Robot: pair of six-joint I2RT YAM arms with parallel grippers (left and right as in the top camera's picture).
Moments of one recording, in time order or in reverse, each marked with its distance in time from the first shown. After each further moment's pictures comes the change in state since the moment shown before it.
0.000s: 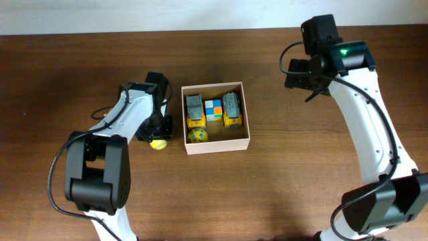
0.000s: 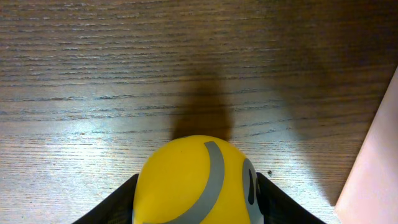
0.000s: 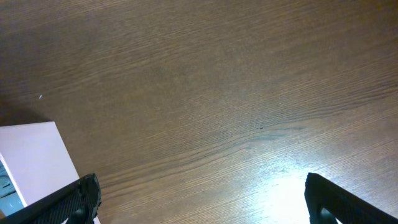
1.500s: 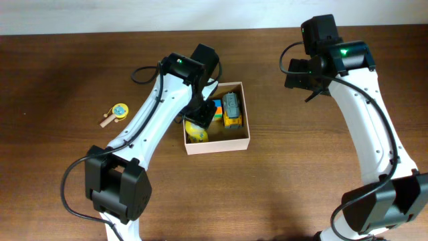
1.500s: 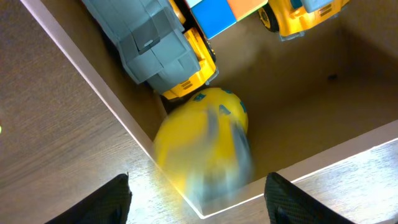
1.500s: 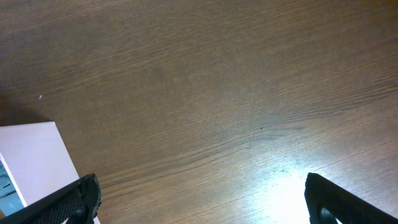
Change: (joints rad) left arm -0.291 0.000 0.477 -0.348 0.012 0.188; right arm 0.000 0.000 0.000 0.000 0.000 0.001
